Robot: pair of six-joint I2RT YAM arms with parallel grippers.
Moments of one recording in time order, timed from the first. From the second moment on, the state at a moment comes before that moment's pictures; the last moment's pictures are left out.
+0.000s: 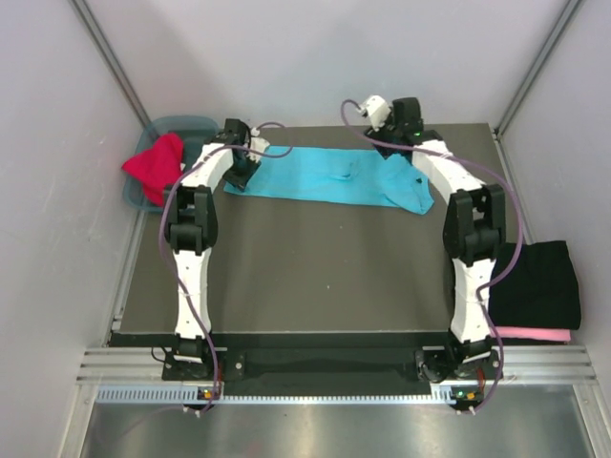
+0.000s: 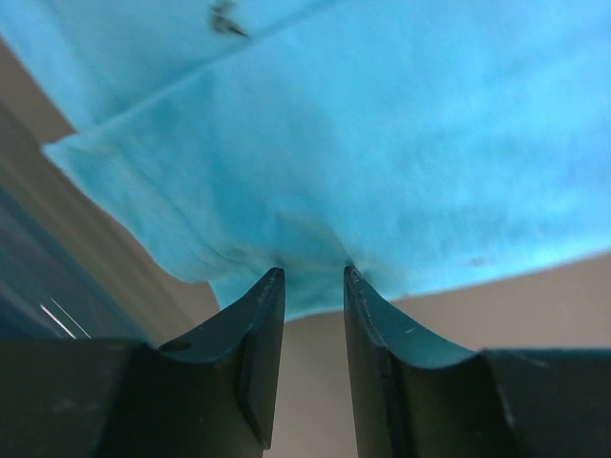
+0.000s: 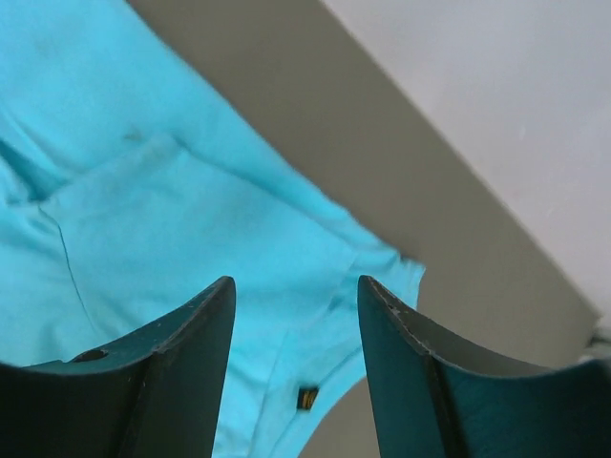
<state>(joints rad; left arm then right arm) -0.12 2.39 2.09 -0.84 -0.02 0.46 0.26 2.15 1.87 -0.30 -0.04 -0.61</state>
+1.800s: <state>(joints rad) -0.12 2.44 2.16 -0.84 -0.06 0.47 -0.08 2.30 1.92 -1.15 -0.55 -0.67</state>
